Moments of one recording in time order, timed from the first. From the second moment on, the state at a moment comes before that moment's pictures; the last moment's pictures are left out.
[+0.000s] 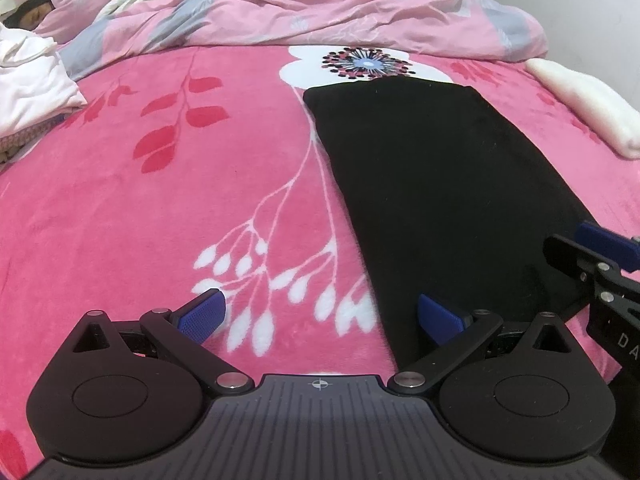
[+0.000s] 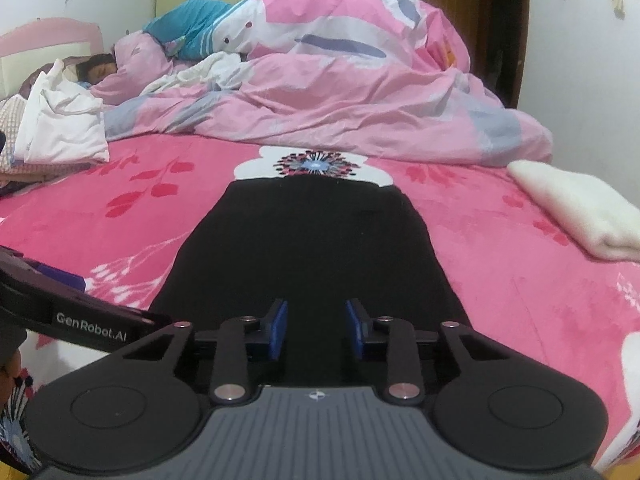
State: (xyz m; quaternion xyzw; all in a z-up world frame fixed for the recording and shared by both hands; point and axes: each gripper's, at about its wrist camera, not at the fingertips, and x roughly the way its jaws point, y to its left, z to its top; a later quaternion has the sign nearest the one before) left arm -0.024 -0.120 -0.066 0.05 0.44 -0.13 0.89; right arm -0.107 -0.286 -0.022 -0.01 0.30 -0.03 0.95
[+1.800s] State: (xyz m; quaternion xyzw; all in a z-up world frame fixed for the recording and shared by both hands) left arm 0.157 -0.106 -0.109 -0.22 0.41 -0.34 0.82; right arm 0.135 -0.511 -0.100 0.40 0.42 0.22 0.78
